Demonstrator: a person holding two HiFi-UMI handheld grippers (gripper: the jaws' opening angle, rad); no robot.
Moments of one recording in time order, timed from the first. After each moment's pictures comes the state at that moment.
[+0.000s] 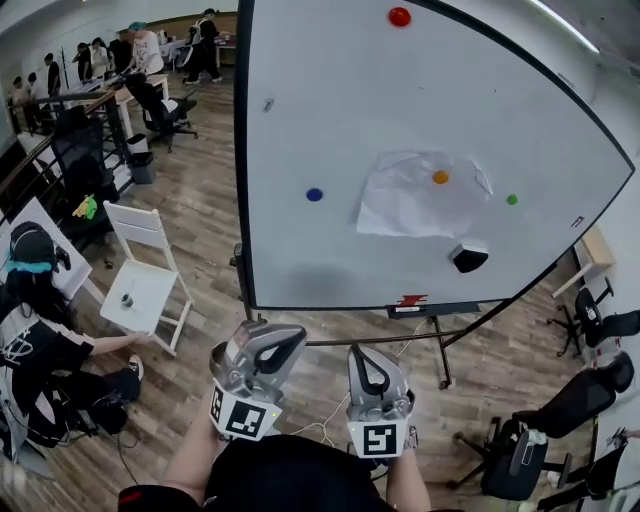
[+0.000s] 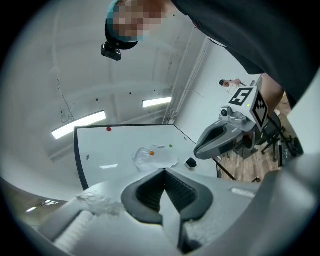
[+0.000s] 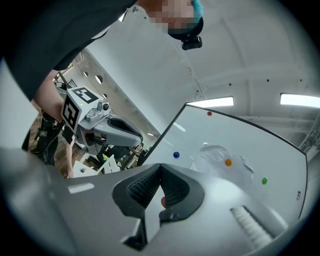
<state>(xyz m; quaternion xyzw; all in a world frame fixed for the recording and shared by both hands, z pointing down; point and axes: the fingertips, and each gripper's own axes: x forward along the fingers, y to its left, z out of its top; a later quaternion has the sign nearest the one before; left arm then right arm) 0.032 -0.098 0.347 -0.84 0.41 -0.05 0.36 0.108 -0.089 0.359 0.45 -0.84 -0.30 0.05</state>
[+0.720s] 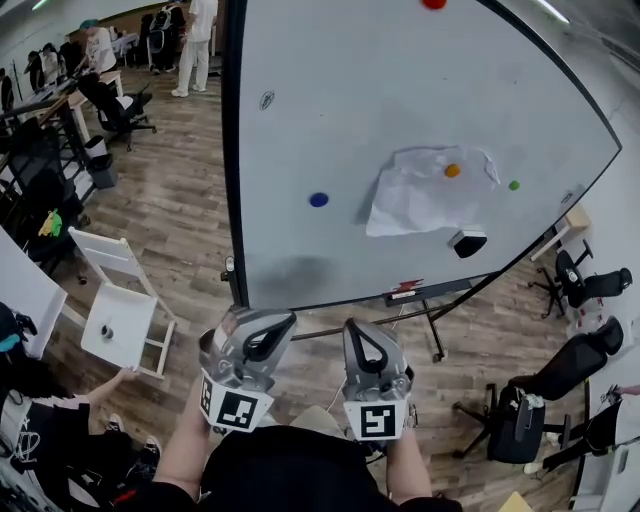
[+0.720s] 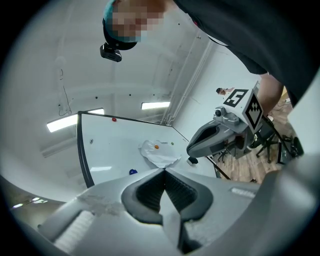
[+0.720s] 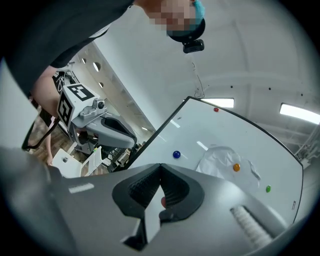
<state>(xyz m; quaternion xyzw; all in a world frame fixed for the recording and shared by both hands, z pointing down) -0.019 -0.170 0.356 -0.86 0.36 -0.03 0.36 0.055 -0.162 0.352 0.50 -0.80 -0.32 0.07</state>
